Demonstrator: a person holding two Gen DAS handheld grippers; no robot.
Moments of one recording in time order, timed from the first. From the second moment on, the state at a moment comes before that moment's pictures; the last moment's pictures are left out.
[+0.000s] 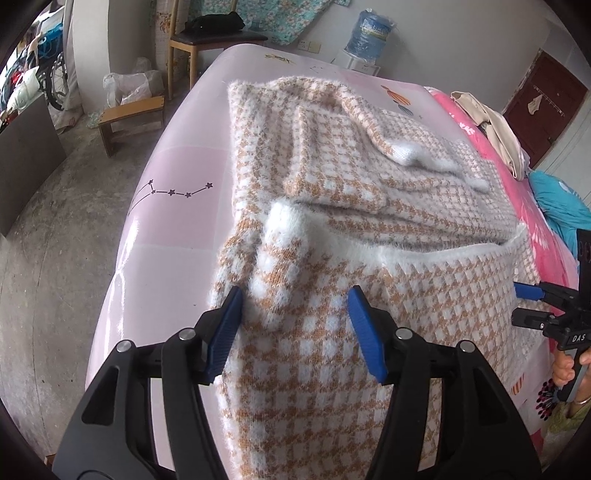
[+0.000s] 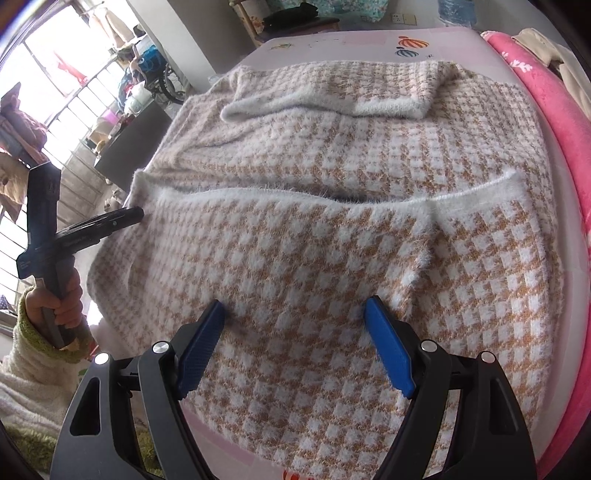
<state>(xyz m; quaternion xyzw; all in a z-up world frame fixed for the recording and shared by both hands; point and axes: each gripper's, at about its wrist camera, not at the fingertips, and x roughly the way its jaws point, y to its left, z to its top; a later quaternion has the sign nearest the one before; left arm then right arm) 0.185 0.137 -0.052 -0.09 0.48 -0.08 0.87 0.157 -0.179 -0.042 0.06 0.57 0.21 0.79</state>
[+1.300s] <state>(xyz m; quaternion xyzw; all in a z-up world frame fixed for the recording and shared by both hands) 0.188 0.131 -0.052 -0.07 0.47 -0.06 0.88 0.153 -0.274 -0.011 0.06 0.50 0.03 0.87</state>
